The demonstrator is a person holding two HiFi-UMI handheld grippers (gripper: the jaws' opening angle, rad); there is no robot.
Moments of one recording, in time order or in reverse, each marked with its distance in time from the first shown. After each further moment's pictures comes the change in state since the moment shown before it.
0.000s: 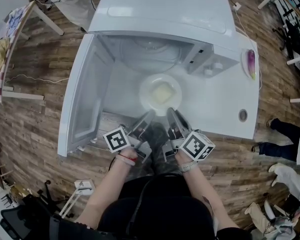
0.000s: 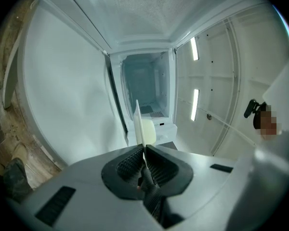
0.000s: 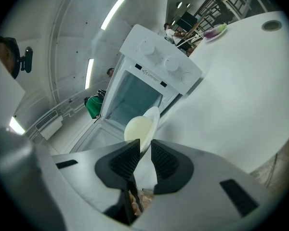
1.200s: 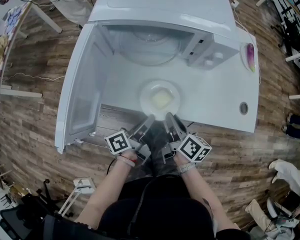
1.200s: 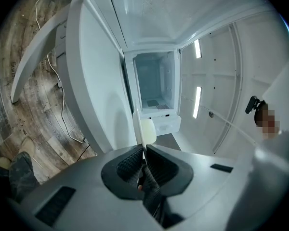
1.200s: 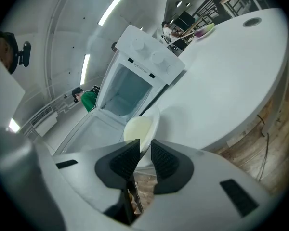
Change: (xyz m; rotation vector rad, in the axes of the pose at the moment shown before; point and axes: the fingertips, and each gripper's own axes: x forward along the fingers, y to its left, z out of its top) left arm -0.036 0.039 -0.038 -0.016 0.033 0.037; right arm -0.028 -0.030 -0.047 -0.010 0.032 -0.069
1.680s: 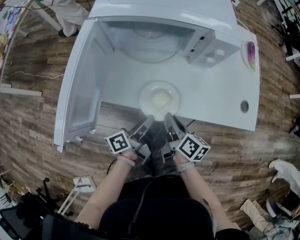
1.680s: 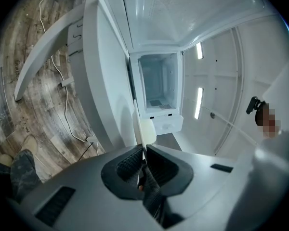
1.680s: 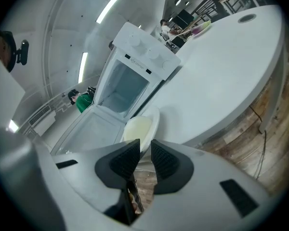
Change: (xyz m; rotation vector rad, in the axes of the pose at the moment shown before) left arm -0.009 0.015 -0.007 -0.010 -0.008 0.008; right arm -0.002 -0.012 -0.016 0.010 0.023 -0.021
